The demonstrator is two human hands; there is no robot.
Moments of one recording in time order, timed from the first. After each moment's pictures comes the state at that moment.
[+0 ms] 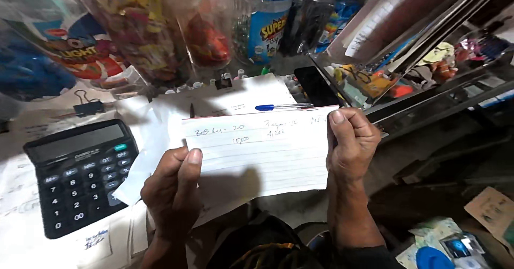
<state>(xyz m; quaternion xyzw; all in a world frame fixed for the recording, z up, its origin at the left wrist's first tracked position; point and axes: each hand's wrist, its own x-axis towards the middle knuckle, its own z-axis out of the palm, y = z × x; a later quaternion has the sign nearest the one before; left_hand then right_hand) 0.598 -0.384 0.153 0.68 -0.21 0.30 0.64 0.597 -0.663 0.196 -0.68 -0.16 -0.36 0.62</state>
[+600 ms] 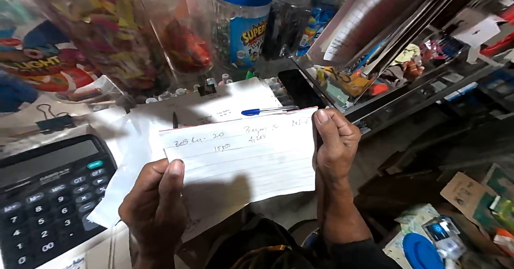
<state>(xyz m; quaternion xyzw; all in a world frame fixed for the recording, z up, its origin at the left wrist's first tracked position) 0.600 -0.384 0.152 0.68 -0.18 0.28 0.65 0.599 -0.660 0.199 -0.69 -0.15 -0.36 0.61</state>
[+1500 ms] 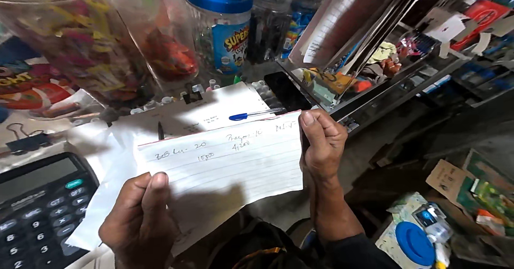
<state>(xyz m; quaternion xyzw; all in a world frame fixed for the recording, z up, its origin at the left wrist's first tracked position) 0.601 -0.383 0.150 0.68 -0.18 0.29 0.65 0.598 -0.660 0.202 -0.67 -0.17 -0.37 0.62</state>
